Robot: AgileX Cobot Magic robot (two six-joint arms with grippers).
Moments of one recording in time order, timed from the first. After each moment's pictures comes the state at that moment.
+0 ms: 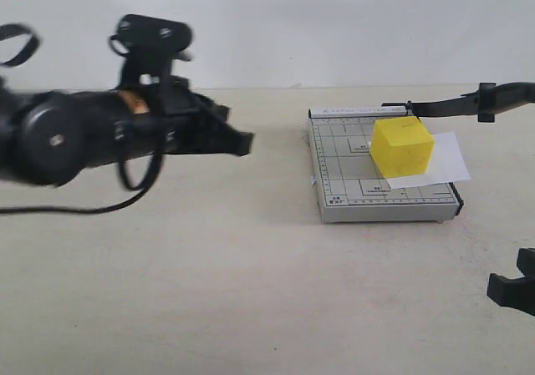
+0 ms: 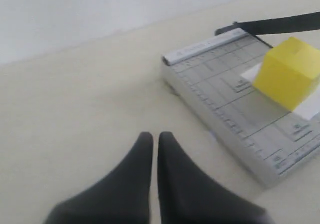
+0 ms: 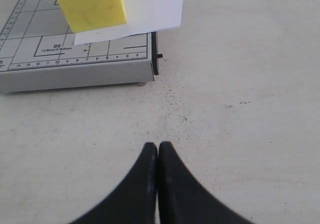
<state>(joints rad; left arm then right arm) -0.59 1.62 -0.82 -0.31 -0.28 0.28 0.16 1.21 -0.02 0.09 -0.57 0.11</state>
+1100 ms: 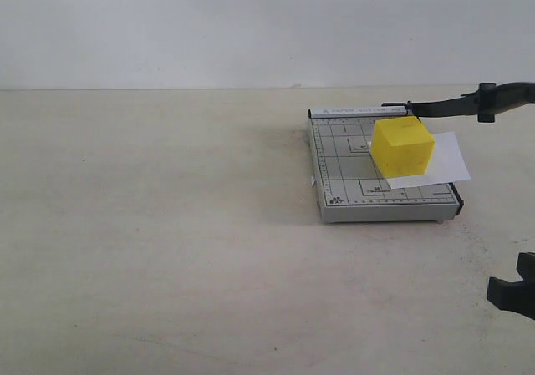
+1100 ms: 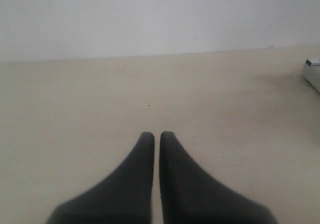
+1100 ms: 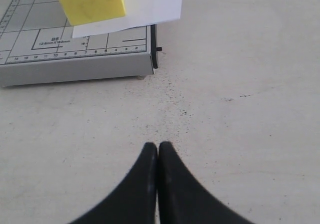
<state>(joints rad) 0.03 0.20 -0.35 -0.11 0.55 0.13 0.16 1.21 -0.02 0.09 -0.55 0.11</state>
